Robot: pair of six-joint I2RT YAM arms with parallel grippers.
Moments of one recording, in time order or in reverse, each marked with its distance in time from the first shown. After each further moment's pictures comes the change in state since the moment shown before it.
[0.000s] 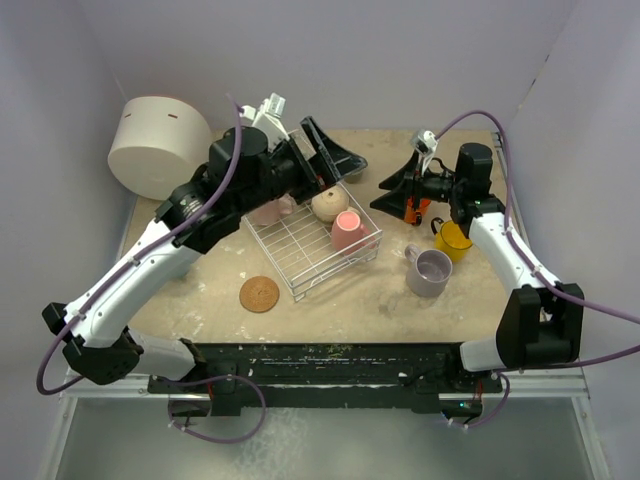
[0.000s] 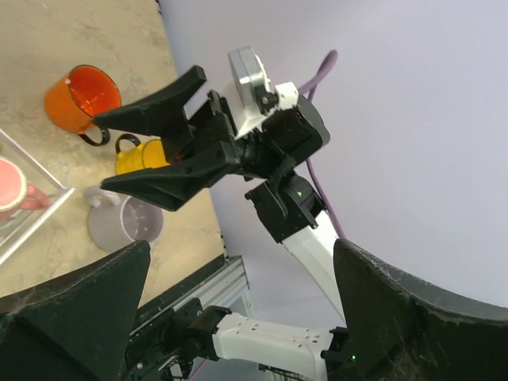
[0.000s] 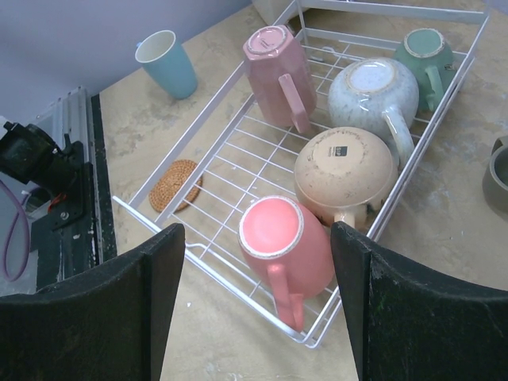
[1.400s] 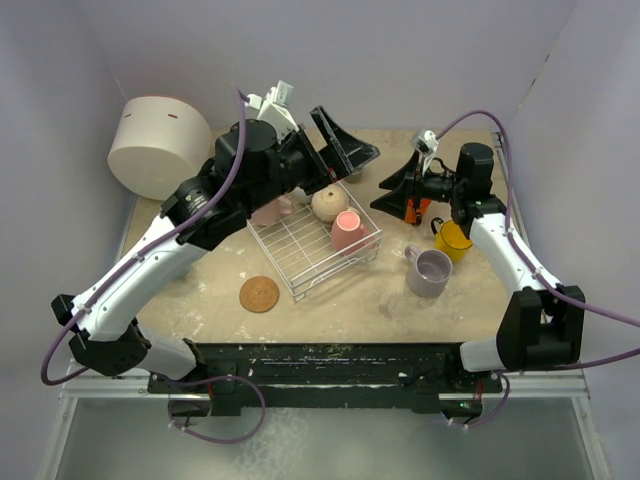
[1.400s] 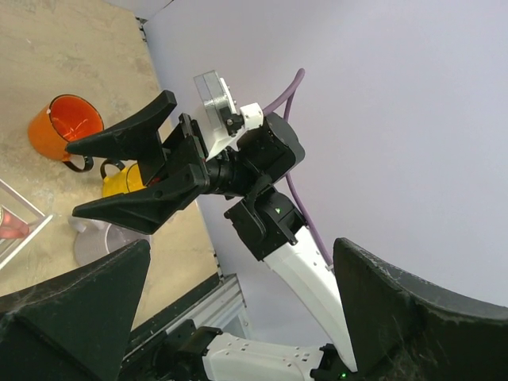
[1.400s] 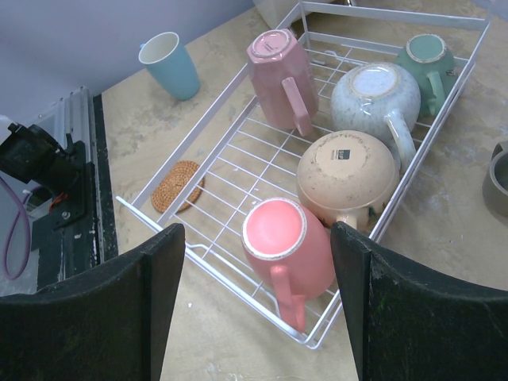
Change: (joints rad) left arm -0.090 0.078 0.143 -0.009 -0.101 0.044; right arm 0.000 -0.012 0.000 0.001 -0.008 0.000
